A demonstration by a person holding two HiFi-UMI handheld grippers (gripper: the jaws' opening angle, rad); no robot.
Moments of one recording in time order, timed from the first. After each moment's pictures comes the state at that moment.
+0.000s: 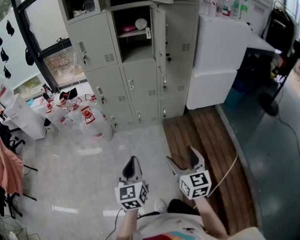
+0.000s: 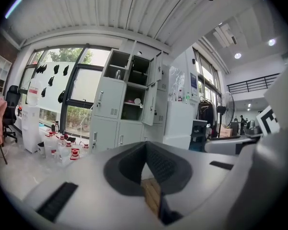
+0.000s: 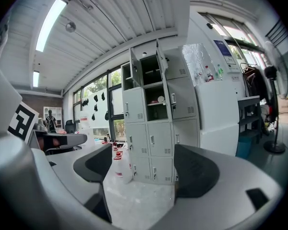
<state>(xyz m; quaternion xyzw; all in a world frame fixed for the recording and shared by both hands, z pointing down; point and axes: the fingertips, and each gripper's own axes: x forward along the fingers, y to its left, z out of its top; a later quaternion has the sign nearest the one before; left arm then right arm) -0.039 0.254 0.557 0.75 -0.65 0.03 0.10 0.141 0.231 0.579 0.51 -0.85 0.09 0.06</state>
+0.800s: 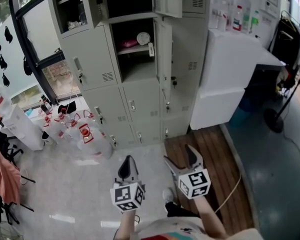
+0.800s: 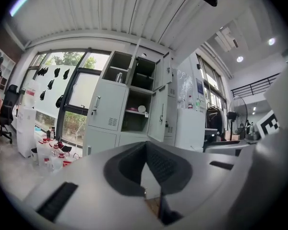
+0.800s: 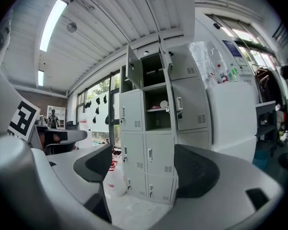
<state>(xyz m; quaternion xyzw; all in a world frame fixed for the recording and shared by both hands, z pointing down) -0.058 0.086 0.515 0.74 -0.67 0.00 0.07 0.123 0.051 0.540 0.48 -0.88 0.05 0.04</state>
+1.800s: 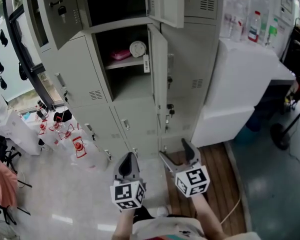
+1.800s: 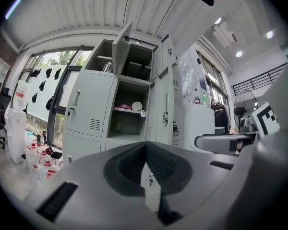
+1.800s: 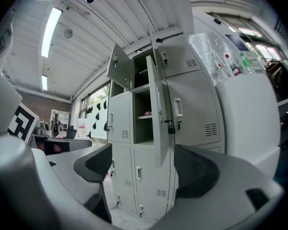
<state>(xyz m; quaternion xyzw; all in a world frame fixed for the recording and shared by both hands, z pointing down) -0.005 -0.117 0.495 0.74 -0.67 0.00 0.05 0.145 -0.160 0.498 0.44 -0.90 0.02 0.00</state>
